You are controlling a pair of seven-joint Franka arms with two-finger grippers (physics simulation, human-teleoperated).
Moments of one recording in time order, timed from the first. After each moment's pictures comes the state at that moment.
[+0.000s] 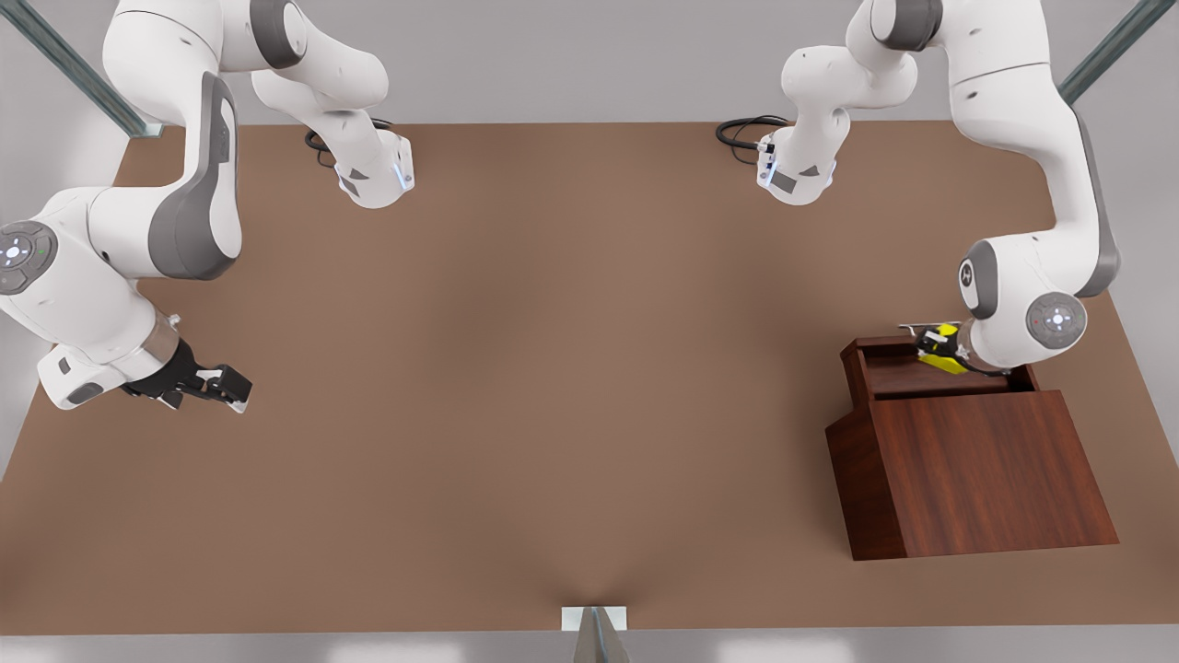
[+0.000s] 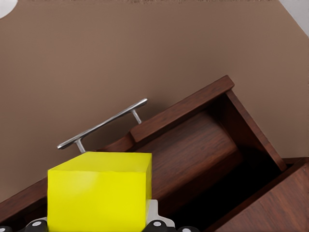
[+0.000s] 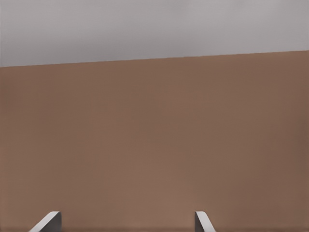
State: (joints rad) left arm -0.09 0.25 0.23 -1.87 0.16 1.93 -2.58; right arm 0.04 0.34 -0.02 -1.26 -0.02 1.74 0.09
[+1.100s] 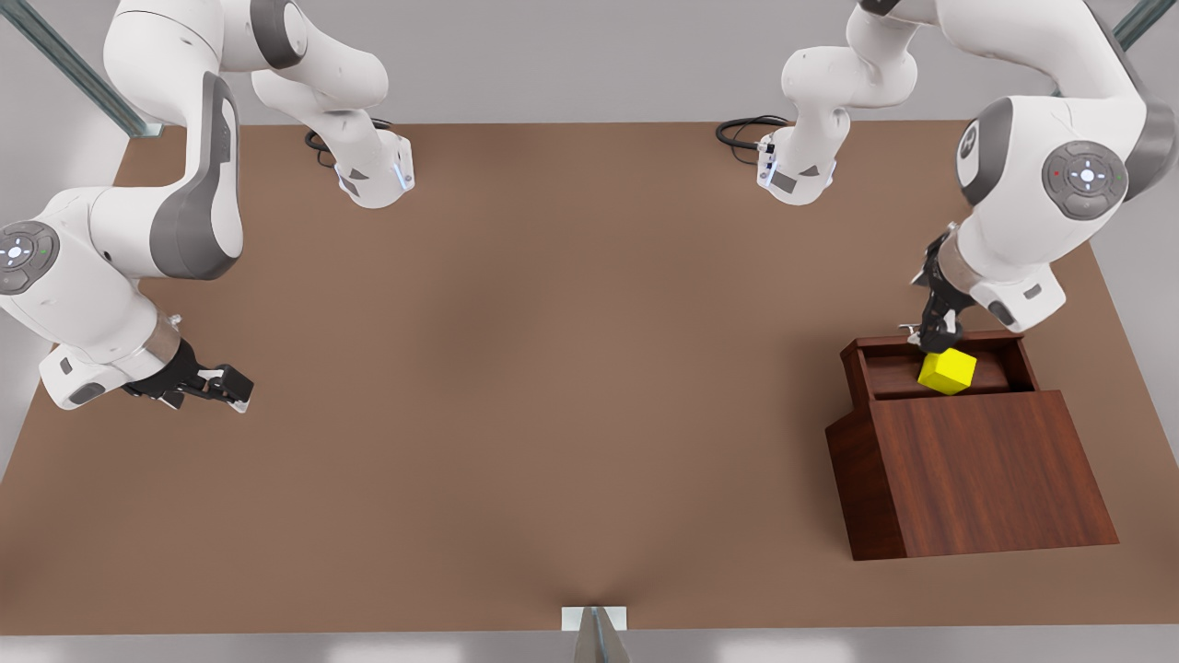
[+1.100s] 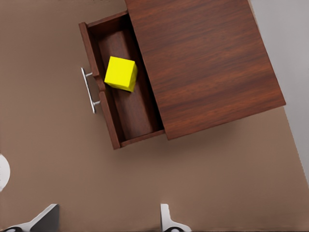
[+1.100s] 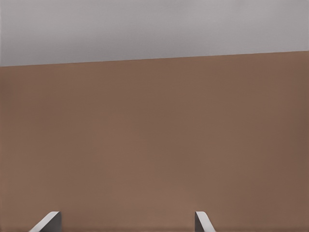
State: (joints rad) left arm -0.06 0.15 -0.09 -1.38 0.07 1.46 -1.38; right arm 0.04 0.34 -0.02 -1.26 -0.02 1.74 0.09
